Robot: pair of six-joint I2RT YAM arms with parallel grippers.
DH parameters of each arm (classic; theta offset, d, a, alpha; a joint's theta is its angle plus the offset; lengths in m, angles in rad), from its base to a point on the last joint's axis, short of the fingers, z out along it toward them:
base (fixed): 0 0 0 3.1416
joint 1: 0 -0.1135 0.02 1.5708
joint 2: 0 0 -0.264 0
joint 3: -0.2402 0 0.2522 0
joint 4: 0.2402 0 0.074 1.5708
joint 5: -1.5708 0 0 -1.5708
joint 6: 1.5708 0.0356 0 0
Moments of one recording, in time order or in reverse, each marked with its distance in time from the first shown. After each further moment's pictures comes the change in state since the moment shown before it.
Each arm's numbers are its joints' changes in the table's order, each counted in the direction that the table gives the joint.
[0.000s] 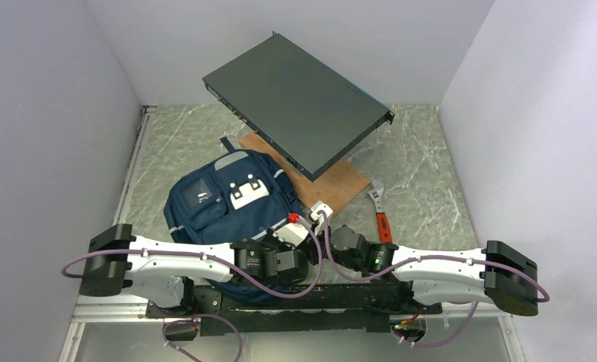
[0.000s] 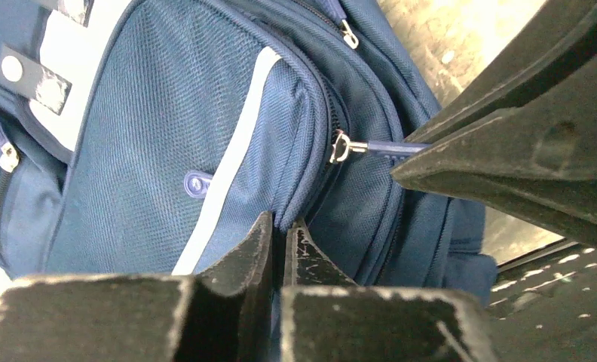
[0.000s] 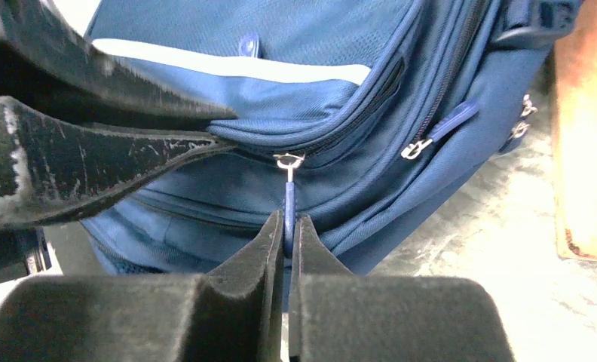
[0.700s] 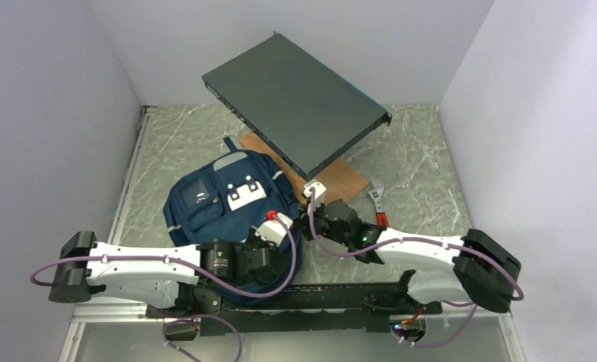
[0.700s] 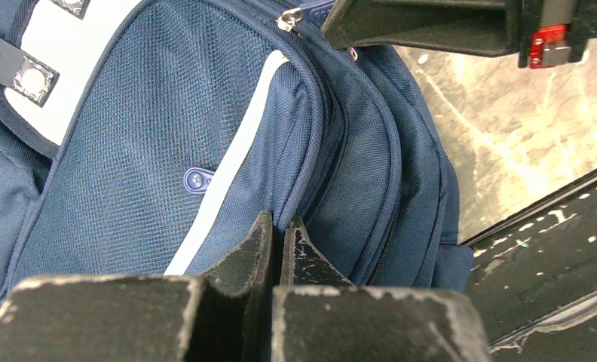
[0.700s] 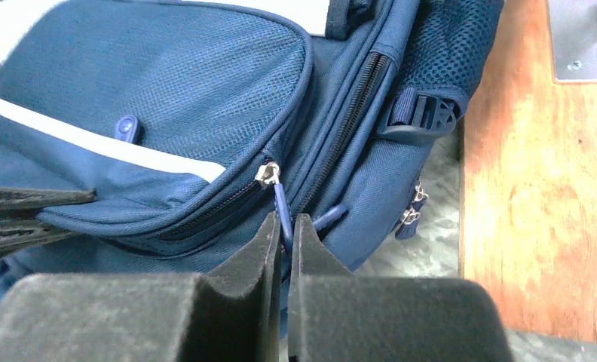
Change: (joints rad) left arm 0.008 -0.246 0.117 -0.051 -0.078 -0.031; right arm 0.232 0.161 -0.129 -0.022 0.121 -0.106
